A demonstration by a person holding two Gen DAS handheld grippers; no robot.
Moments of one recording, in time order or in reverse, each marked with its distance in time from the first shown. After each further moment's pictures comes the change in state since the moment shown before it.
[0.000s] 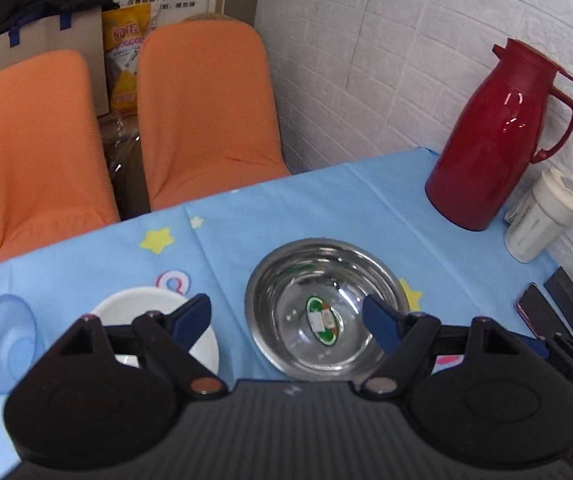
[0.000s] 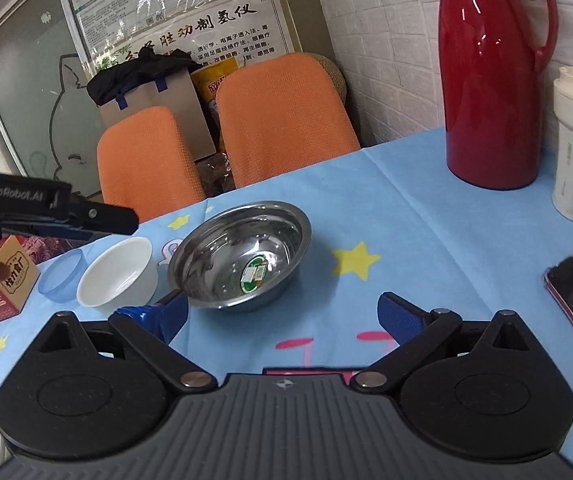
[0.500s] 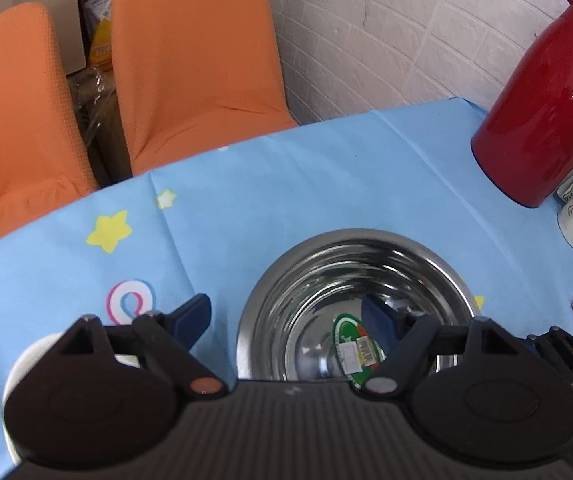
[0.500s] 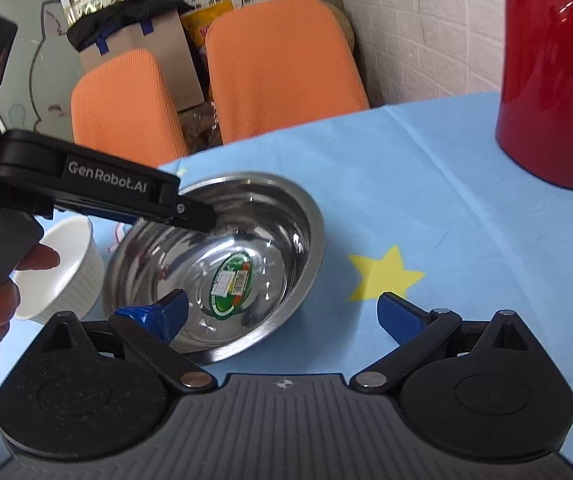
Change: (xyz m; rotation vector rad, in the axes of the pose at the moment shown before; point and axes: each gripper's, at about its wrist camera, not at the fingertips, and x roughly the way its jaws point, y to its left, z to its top) left arm 0.108 0.010 0.017 0.011 0.163 -0.001; right arm 0.093 0.008 0.012 -0.050 0.163 -0.008
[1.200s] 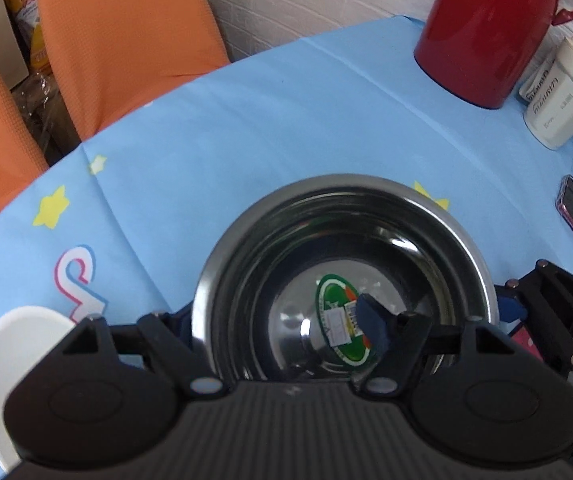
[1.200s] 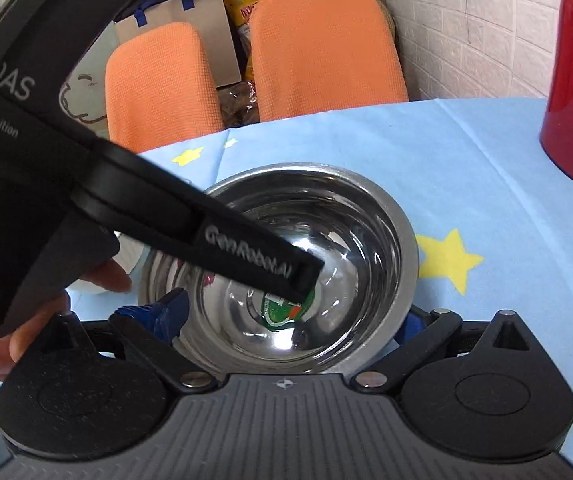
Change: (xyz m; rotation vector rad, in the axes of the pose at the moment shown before) left arm 0.004 -0.034 -0.029 0.197 0.134 -0.050; right arm -0.025 0.027 -0.020 -0.079 0.015 0.032
